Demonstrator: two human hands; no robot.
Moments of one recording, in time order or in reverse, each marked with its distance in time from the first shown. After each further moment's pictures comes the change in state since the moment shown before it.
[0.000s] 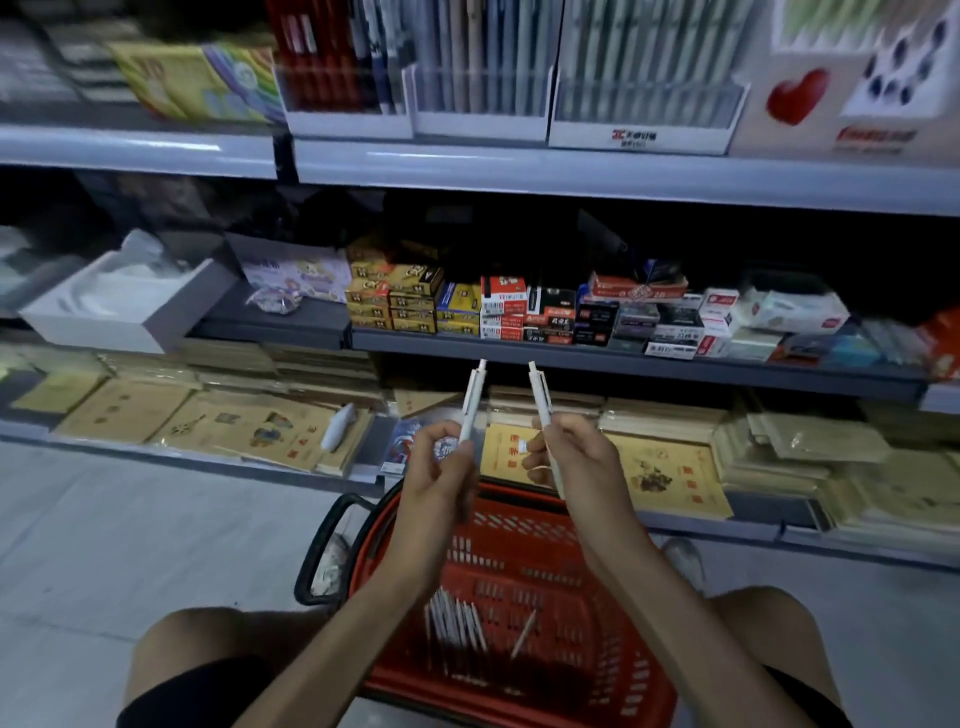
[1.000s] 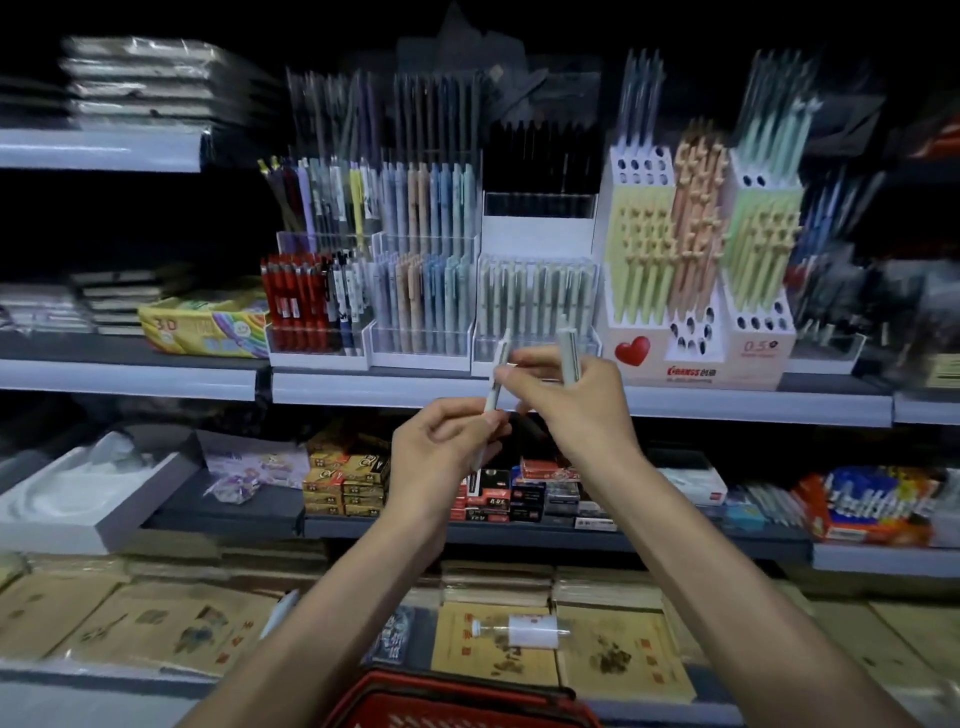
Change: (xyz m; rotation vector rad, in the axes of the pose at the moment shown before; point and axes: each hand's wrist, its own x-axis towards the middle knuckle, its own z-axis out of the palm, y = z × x) left_hand 0.058 0.213 0.116 -0.179 -0.062 0.251; right_hand 0.035 -0.263 -0.042 -0.032 0.114 -0.459
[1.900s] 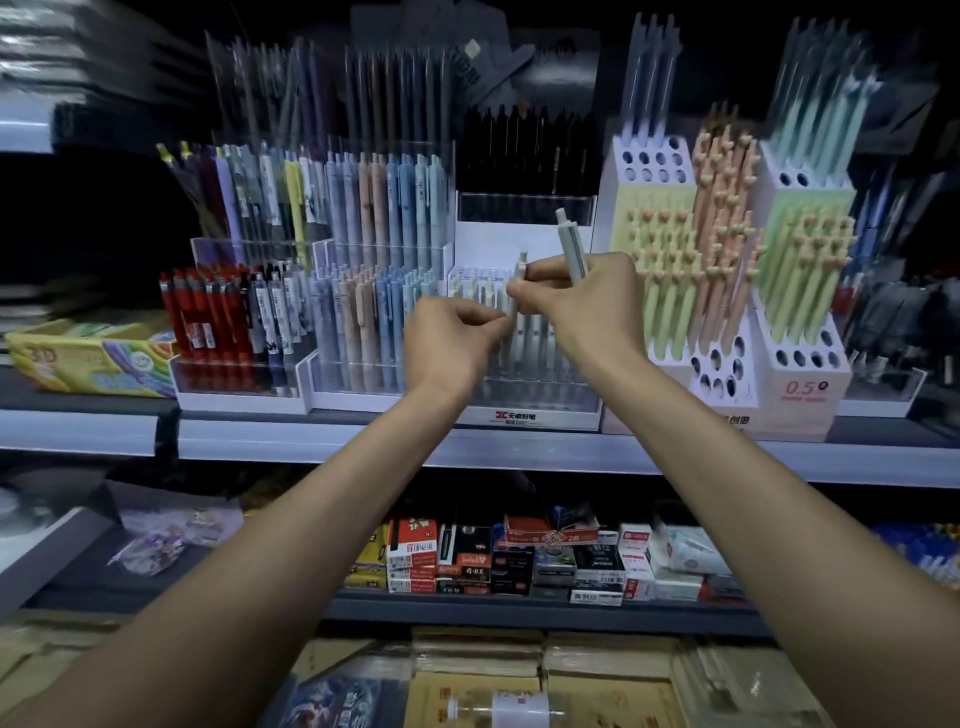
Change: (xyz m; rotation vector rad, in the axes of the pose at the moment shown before) left_hand 0.201 0.009 0.069 0.632 0.103 0.316; right_hand 0.184 0.011 -0.007 -0.264 0.176 -0.239
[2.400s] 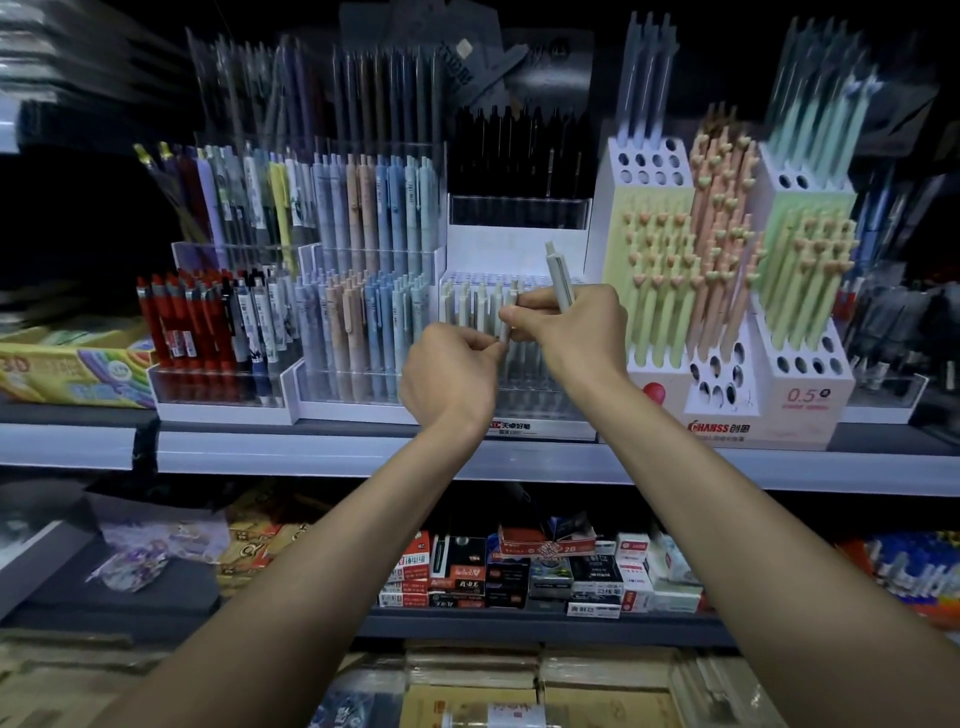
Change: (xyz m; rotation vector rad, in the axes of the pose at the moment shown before) left_hand -0.014 -0.001 0.023 0.306 0.151 -0.146; right_hand 0.005 0.028 0.014 0.022 -0.009 0.118
